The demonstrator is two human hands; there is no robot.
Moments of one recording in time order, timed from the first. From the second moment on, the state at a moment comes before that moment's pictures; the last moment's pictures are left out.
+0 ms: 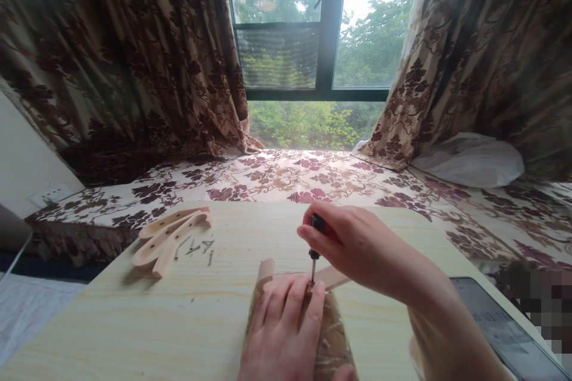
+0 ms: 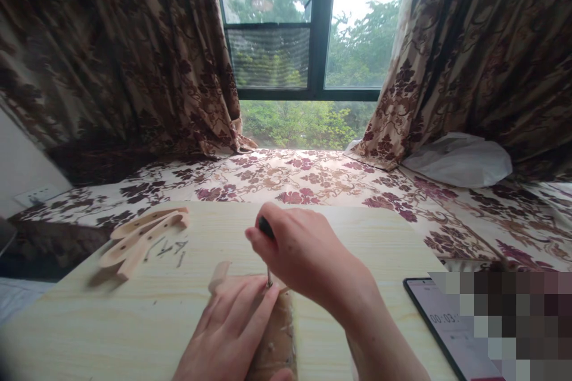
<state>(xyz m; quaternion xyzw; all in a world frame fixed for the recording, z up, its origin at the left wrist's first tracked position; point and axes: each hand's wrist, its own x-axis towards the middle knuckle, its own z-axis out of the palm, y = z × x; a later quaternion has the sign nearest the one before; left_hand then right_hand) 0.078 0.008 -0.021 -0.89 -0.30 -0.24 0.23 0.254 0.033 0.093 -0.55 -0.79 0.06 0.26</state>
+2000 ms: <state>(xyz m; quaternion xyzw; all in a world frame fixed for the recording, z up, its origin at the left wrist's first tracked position) 0.075 0.010 -0.026 -0.90 -0.30 -0.21 0.24 0.256 0.031 0.093 -0.58 -0.78 0.05 0.23</state>
